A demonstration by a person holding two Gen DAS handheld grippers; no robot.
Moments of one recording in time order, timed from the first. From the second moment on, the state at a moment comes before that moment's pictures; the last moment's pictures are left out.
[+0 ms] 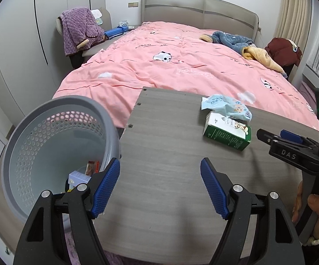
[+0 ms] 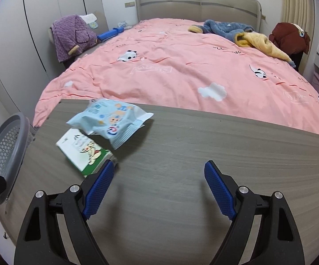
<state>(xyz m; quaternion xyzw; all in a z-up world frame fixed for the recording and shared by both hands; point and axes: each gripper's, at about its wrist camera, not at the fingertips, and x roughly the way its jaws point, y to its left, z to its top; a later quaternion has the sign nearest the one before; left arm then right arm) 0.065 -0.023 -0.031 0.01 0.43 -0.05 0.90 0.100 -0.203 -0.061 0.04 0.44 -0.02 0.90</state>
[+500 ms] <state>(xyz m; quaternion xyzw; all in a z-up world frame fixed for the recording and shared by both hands) 0.087 -0.029 -0.037 0.01 0.44 -0.05 0.89 0.120 -0.195 -0.071 0.02 0.46 -0.01 0.89</state>
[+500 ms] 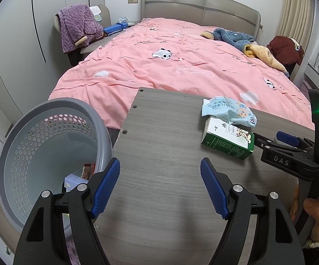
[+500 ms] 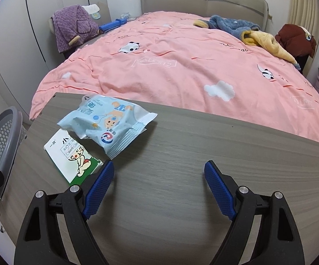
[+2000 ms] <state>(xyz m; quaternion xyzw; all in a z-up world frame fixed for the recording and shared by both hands) 0.150 -0.085 -0.072 -0.04 0.52 -0.07 0.85 0.059 -0.242 -0.054 0.08 0.43 -0.01 0.90</state>
